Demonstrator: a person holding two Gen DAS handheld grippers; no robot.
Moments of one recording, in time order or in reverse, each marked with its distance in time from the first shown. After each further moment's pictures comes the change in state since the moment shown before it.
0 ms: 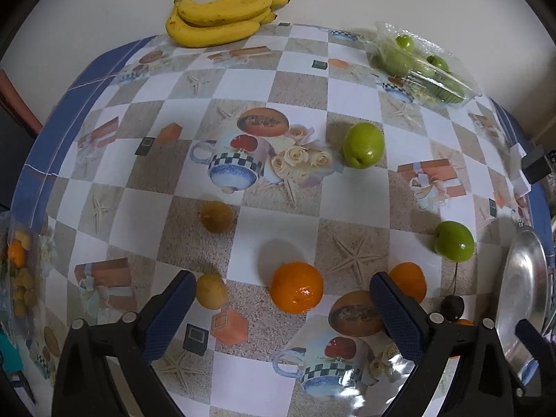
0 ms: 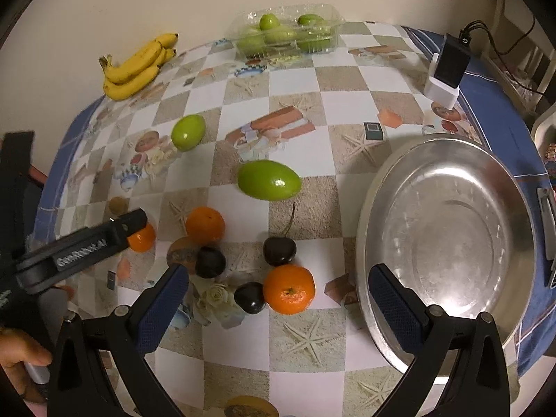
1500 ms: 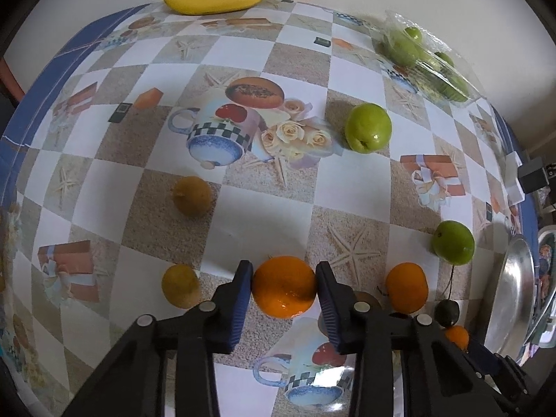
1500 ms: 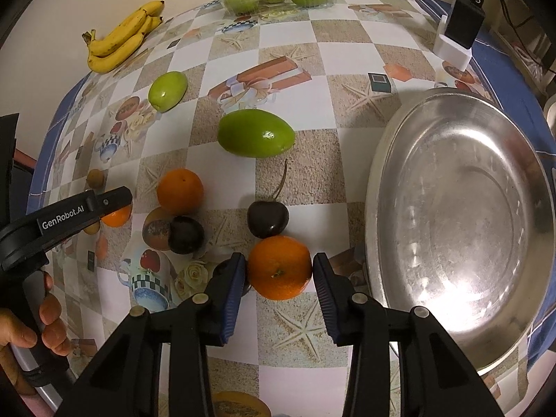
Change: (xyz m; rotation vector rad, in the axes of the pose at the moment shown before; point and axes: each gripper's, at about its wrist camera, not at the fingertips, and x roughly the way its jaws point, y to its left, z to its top) left arm 0.029 0.008 0.000 -0.064 0.069 -0.099; right arm 0.037 -0.008 -0.010 0.010 0.136 -0.003
